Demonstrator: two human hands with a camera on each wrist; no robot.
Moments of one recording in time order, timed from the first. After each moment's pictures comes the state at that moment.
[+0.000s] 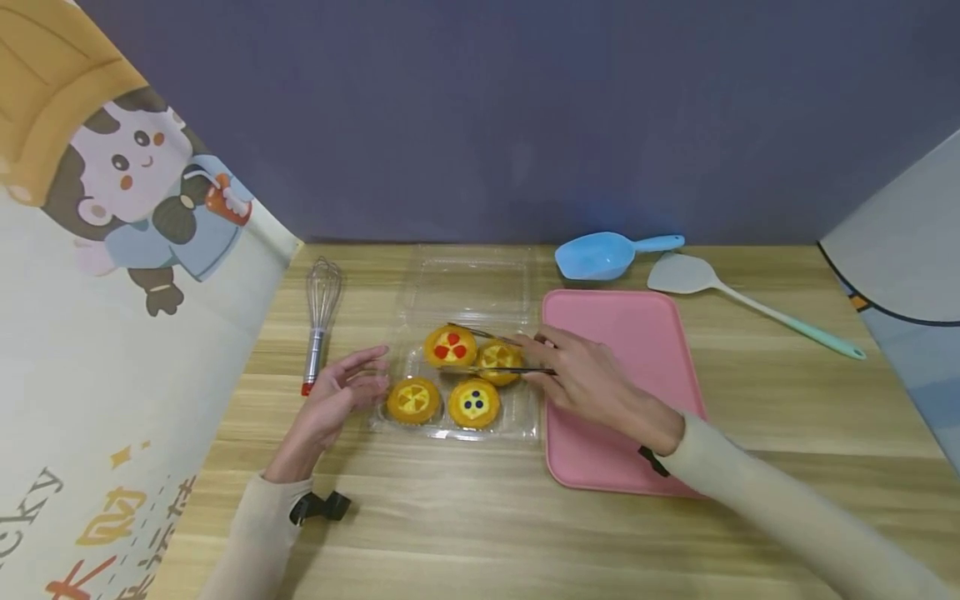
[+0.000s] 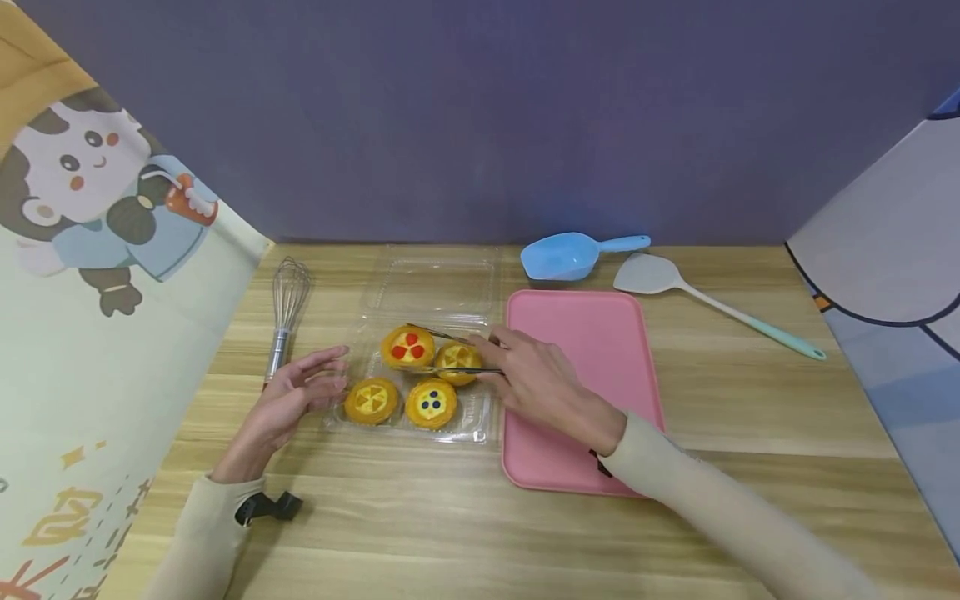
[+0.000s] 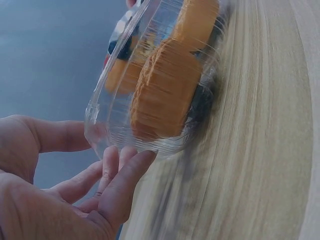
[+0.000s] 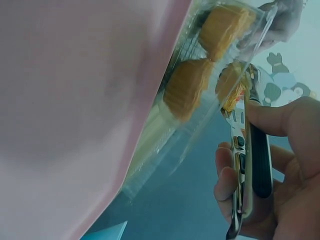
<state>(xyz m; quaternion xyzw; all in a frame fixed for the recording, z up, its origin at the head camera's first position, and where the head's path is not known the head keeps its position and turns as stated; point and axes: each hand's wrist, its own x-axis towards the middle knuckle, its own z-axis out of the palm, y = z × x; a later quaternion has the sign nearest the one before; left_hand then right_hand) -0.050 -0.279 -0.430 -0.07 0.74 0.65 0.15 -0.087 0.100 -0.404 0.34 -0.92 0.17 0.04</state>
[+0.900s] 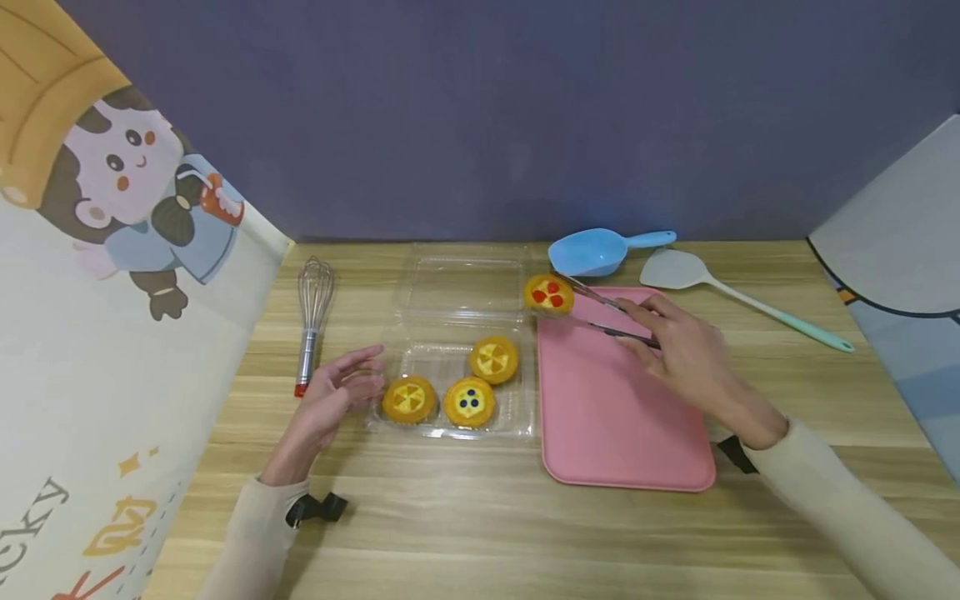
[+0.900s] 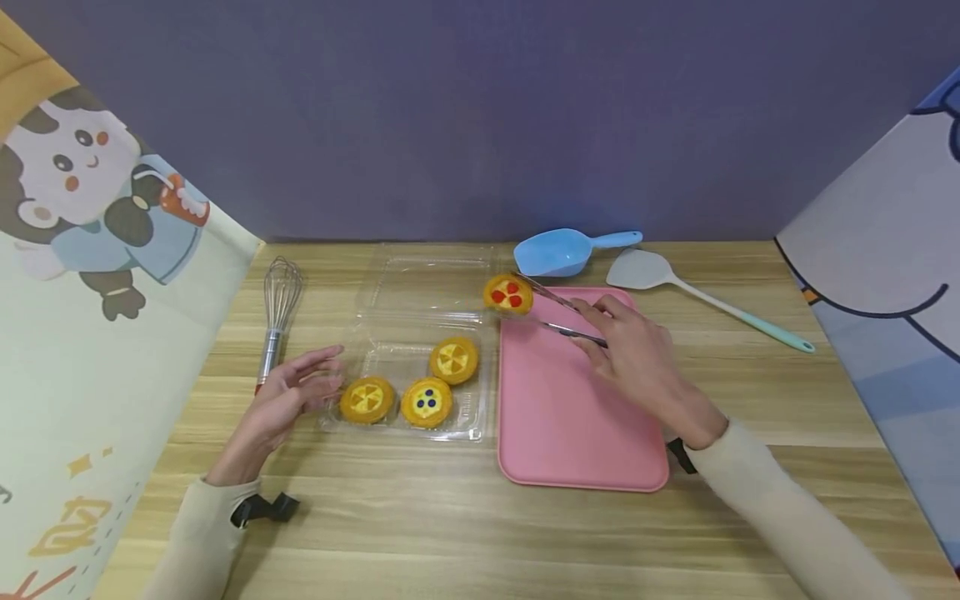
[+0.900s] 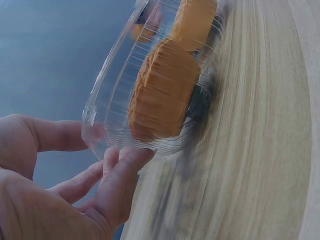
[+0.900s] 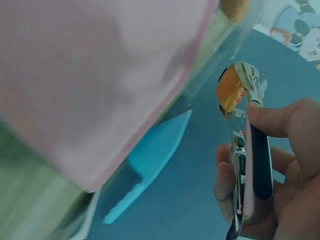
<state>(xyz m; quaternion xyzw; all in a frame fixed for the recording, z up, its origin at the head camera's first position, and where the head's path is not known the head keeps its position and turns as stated) -0.051 -0.277 -0.428 -0.08 0.75 0.64 0.16 -0.096 0.210 -0.396 0.25 -0.95 0.15 0.14</state>
